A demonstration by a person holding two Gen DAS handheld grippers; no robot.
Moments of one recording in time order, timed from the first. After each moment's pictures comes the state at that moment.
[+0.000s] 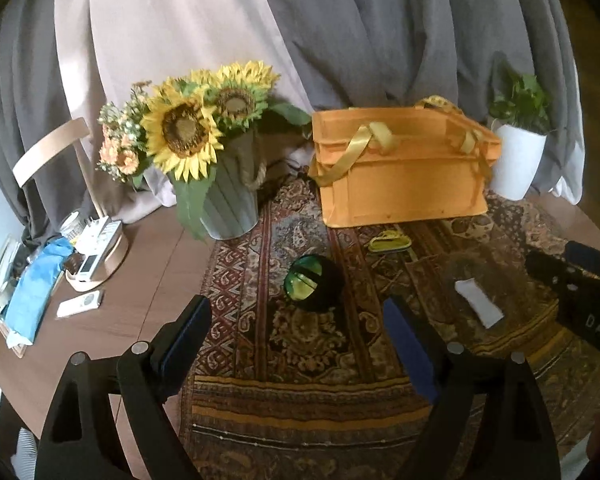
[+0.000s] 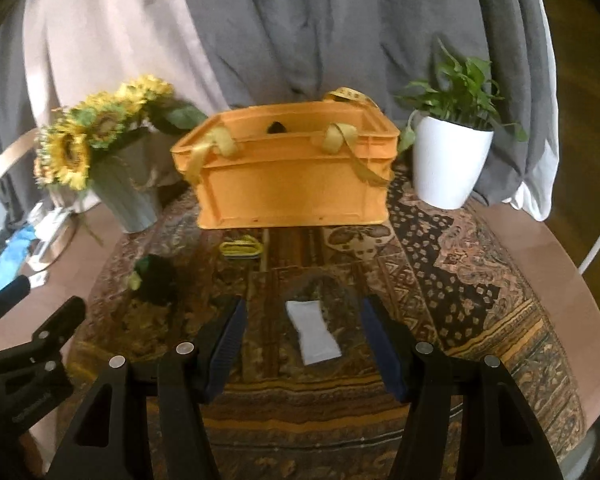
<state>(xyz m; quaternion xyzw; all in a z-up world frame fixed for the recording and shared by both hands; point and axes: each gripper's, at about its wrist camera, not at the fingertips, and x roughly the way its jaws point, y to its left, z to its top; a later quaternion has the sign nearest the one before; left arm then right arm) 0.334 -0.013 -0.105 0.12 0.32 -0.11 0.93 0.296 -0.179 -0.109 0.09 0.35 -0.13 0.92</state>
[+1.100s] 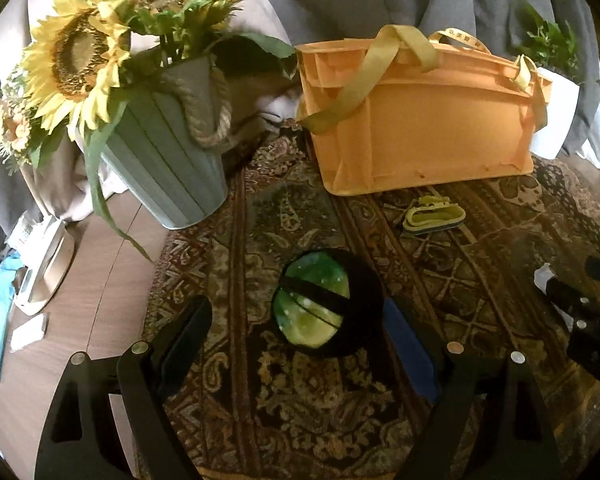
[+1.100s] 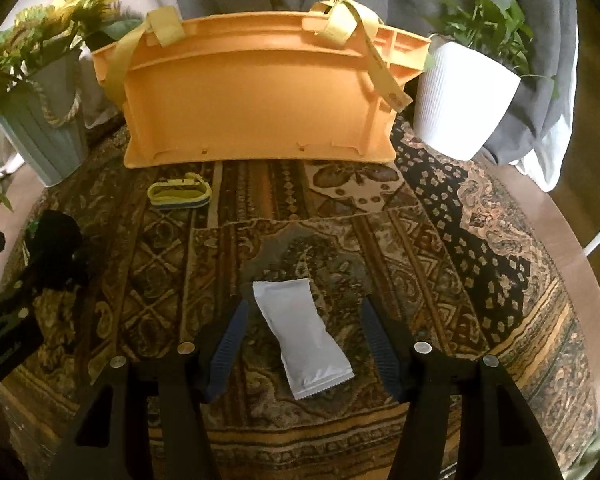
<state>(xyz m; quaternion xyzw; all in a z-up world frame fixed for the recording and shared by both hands) 0.440 -0.030 -0.191 0.15 0.36 -0.14 0.91 0.377 -0.185 -0.201 0.06 0.44 -0.20 0.87</state>
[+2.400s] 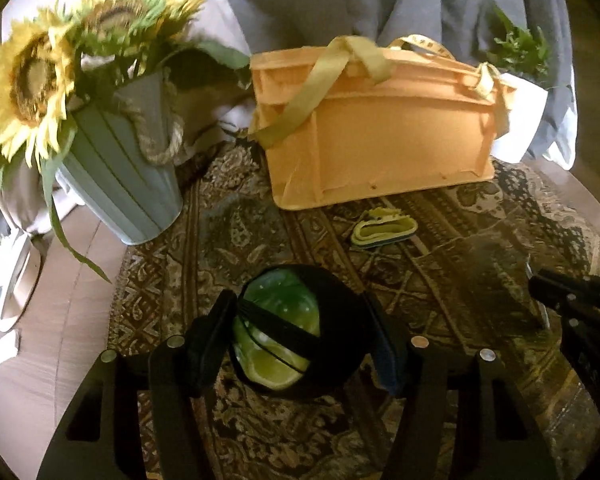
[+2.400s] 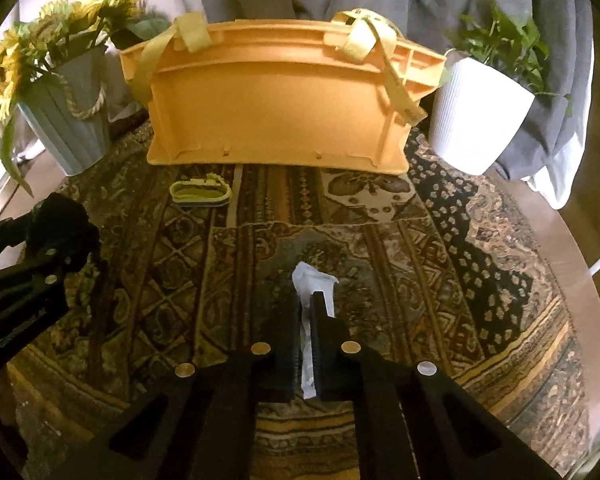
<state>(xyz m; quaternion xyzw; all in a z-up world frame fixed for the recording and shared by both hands) 0.436 -0.047 -0.178 0.14 0.37 -0.21 0.89 0.371 -0.181 -0.192 0.04 0.44 -0.16 0.88</state>
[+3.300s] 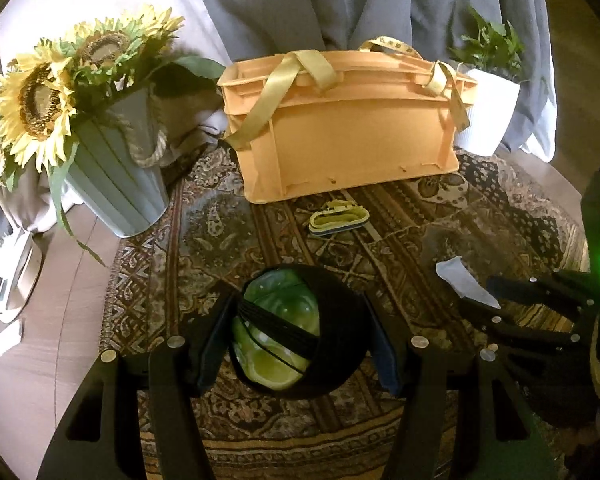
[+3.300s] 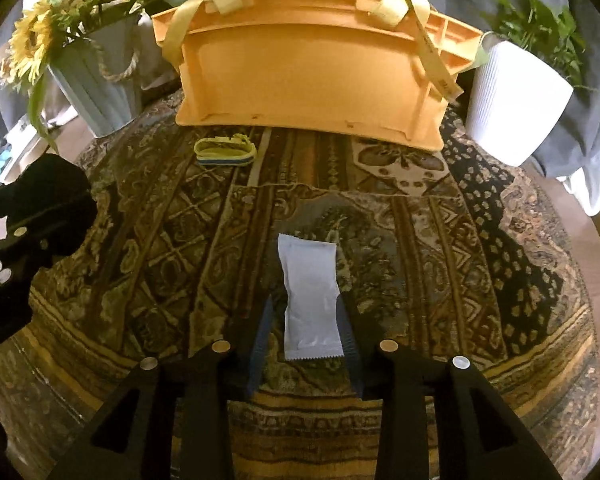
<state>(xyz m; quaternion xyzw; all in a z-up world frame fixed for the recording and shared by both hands) 0.399 -0.062 -0.167 0.14 0.38 -0.22 0.89 0.362 -0.187 -0.214 0.04 0.46 -0.09 0.88</state>
